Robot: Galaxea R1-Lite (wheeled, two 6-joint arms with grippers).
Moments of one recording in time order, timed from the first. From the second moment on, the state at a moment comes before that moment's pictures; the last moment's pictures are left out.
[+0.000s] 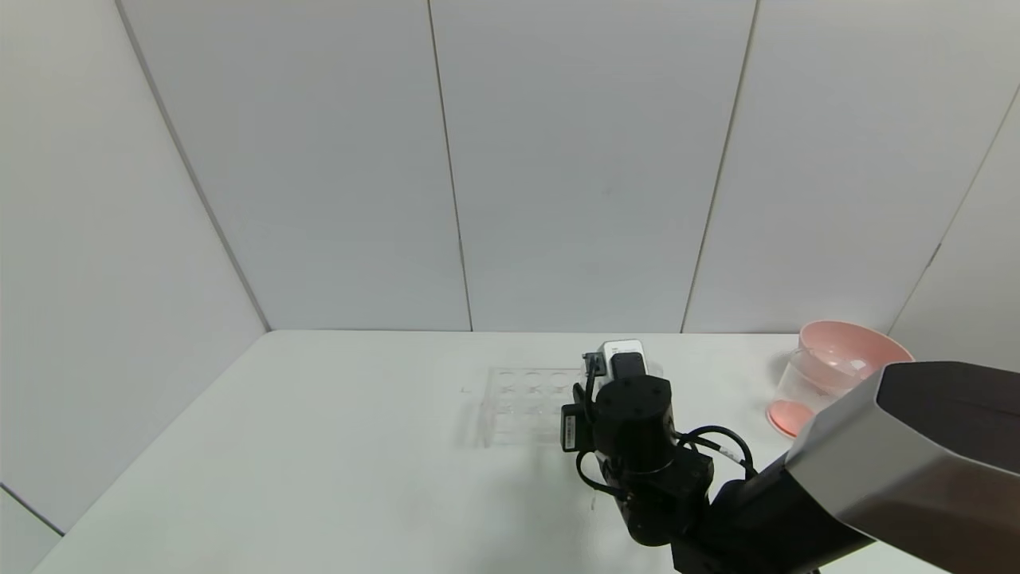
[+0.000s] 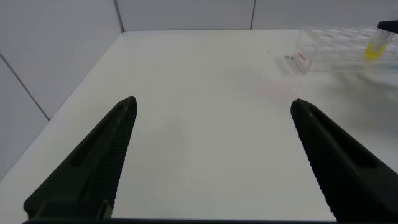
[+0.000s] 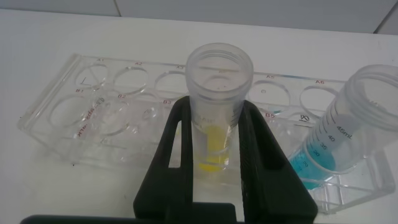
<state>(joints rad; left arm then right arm) 0.00 0.00 0.00 0.00 0.00 0.00 0.78 2.23 -0.94 -1.02 -0.61 0.23</state>
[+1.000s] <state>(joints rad) 0.00 0.00 0.00 0.00 0.00 0.00 0.72 1.98 -0.95 -1.01 -0.53 0.11</state>
